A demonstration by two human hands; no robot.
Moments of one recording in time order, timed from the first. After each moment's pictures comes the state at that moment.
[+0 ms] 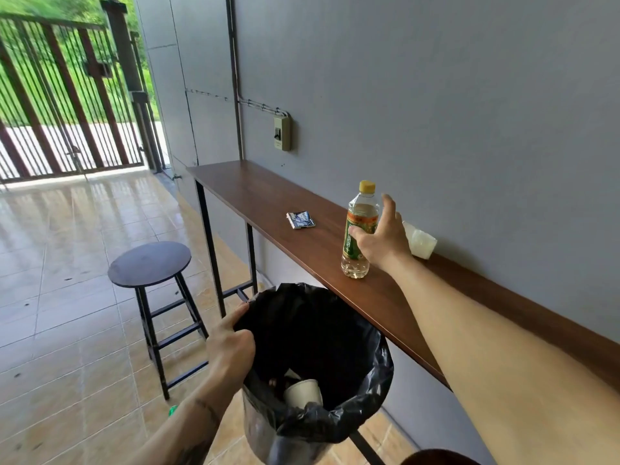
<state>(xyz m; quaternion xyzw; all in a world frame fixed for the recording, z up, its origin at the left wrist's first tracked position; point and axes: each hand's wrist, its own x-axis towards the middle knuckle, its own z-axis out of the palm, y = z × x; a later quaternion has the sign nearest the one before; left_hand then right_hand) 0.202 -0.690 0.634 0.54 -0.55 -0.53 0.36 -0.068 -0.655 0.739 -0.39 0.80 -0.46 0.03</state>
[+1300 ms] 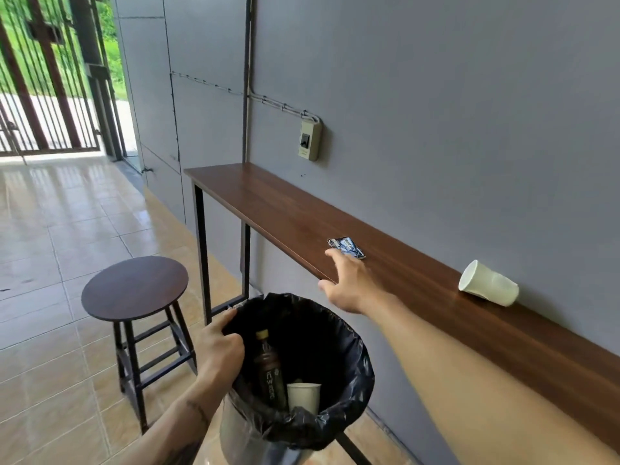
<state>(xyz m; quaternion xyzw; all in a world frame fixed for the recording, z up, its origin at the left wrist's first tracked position) 0.250 -0.925 0.607 0.53 -0.55 -0.55 0.34 0.031 -0.857 0.692 -0.47 0.86 -0.19 0.08</state>
